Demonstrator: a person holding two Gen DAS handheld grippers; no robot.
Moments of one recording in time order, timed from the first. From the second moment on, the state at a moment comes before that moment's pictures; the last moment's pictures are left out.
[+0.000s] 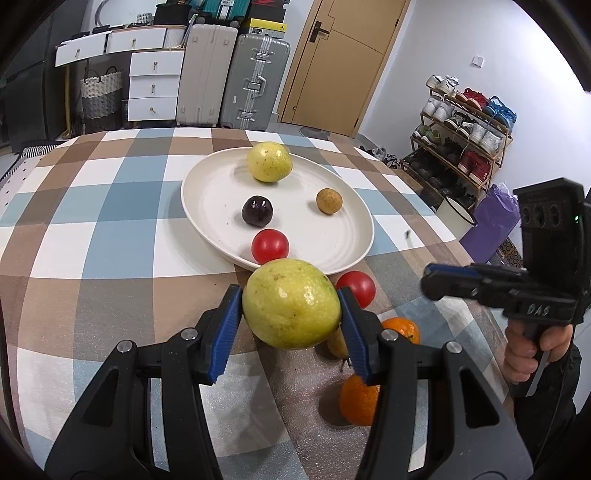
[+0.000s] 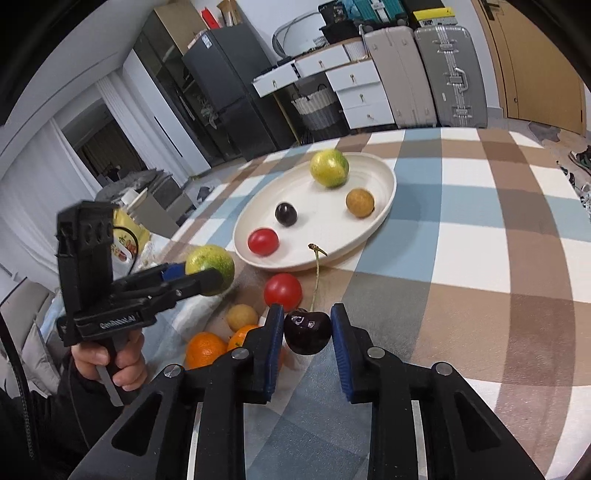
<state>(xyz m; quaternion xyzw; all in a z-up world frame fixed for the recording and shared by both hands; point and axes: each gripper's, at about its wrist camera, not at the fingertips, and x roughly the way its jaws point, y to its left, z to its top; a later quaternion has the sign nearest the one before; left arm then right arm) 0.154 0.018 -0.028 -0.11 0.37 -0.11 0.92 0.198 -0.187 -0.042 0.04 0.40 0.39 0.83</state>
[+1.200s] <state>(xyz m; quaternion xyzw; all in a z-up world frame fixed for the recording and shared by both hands) 0.195 0.015 0.012 -0.07 0.31 -0.04 0.95 0.241 -0.137 -0.007 0.07 0.35 0.35 0.87</state>
